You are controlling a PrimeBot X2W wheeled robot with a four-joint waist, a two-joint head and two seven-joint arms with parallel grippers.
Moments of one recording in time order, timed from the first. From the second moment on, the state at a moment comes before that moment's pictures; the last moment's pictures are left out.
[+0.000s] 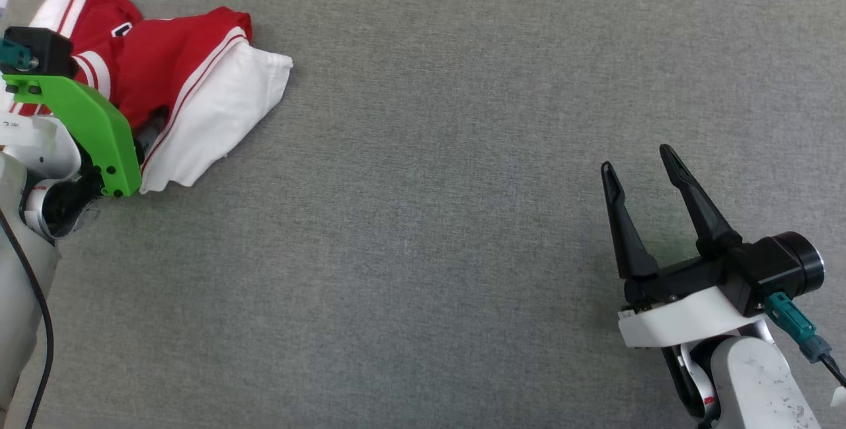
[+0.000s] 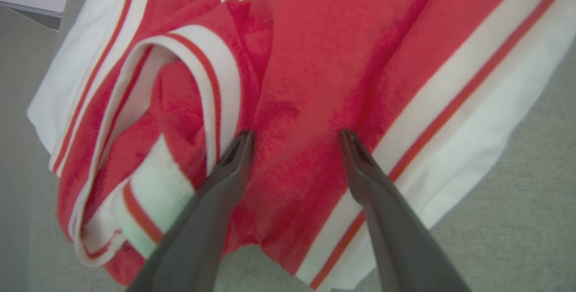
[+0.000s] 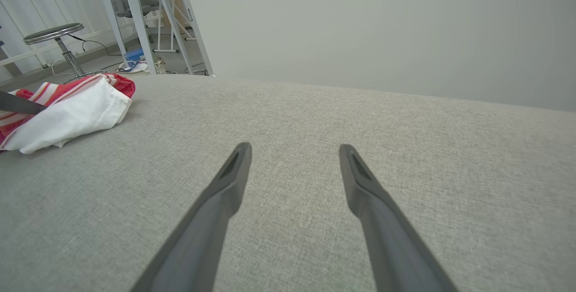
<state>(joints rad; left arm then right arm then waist) -0.81 0.63 -0.47 0.62 -0.81 -0.13 0.42 -0.15 -0.07 0.15 -0.07 0.08 0.13 -0.25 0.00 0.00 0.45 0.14</state>
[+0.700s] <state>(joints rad) -0.77 0.65 -0.51 0.56 -1.02 -0.13 0.26 -0.14 -0.07 0.09 -0.04 0.08 0.13 -0.25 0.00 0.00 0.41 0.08</state>
